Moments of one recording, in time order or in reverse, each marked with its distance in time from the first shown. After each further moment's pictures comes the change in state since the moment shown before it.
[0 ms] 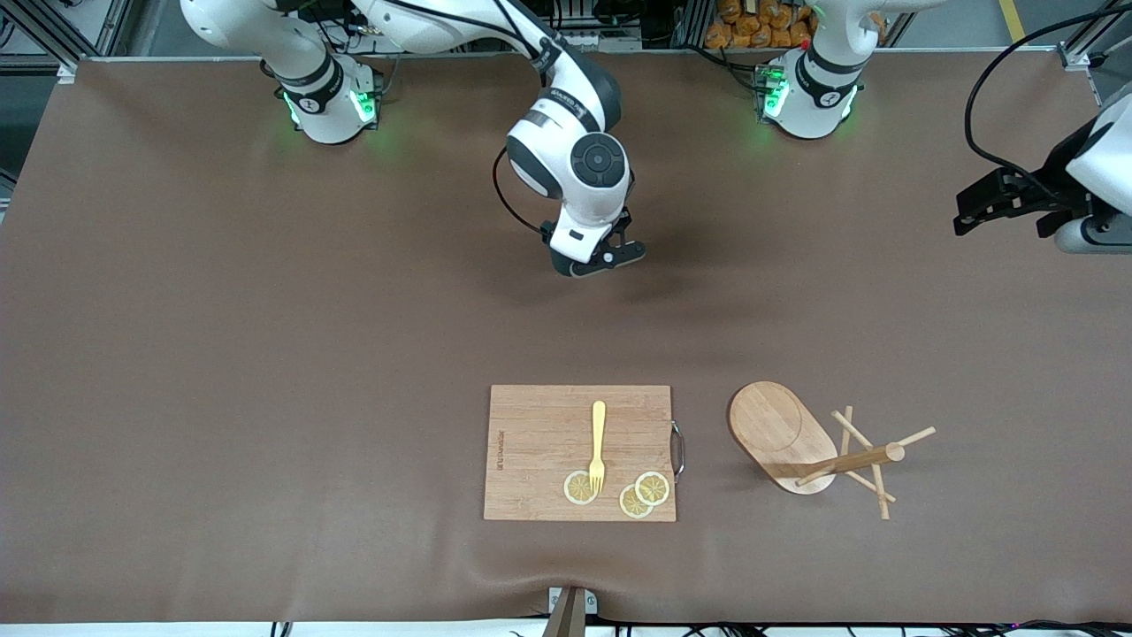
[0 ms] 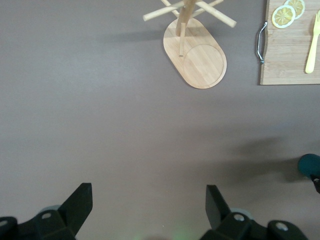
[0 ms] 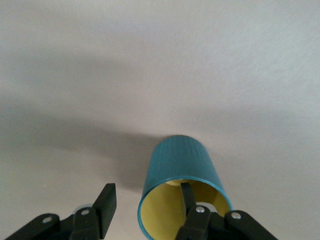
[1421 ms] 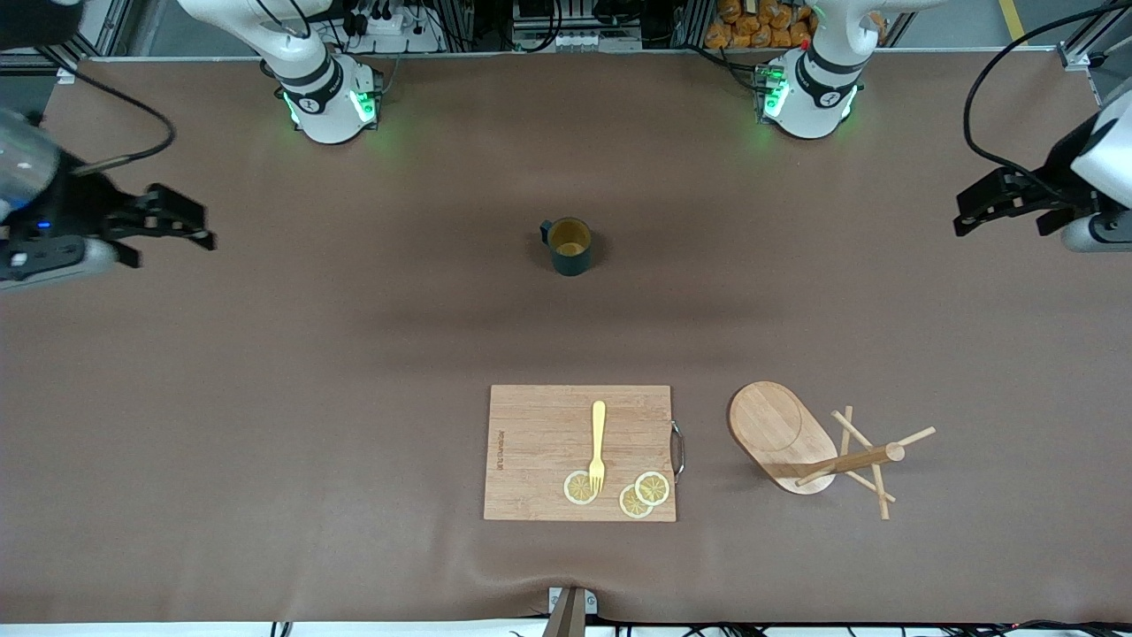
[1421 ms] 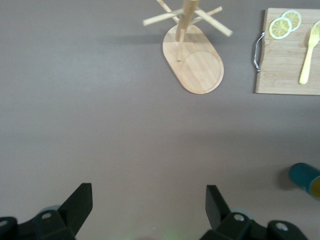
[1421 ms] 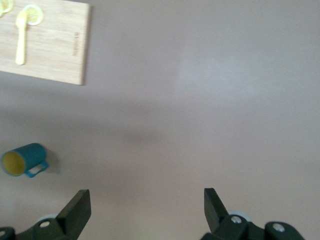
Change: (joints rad) left arm 0.006 0.000 -0.034 0.016 -0.004 0.001 -0.101; right arm -0.835 -0.524 -0.041 0.081 -0.069 -0.537 -0.642
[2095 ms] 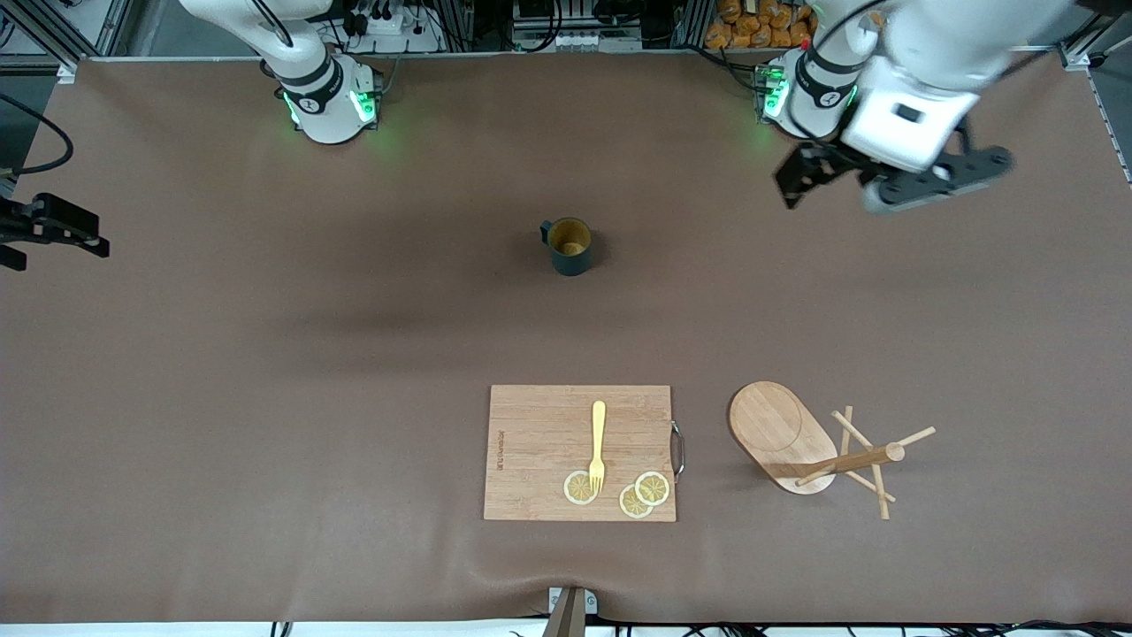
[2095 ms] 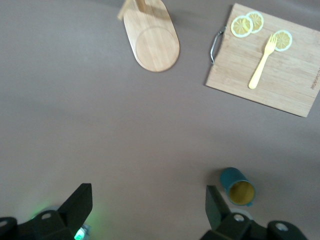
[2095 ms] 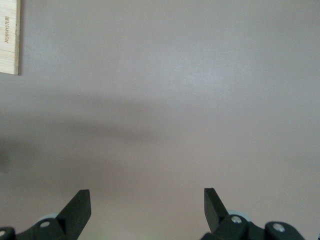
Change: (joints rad) left arm -0.042 0.008 -0.342 -0.001 0.019 0.000 -0.648; right arm -0.038 0.000 -0.114 -0.020 -0.081 0.008 -0.182
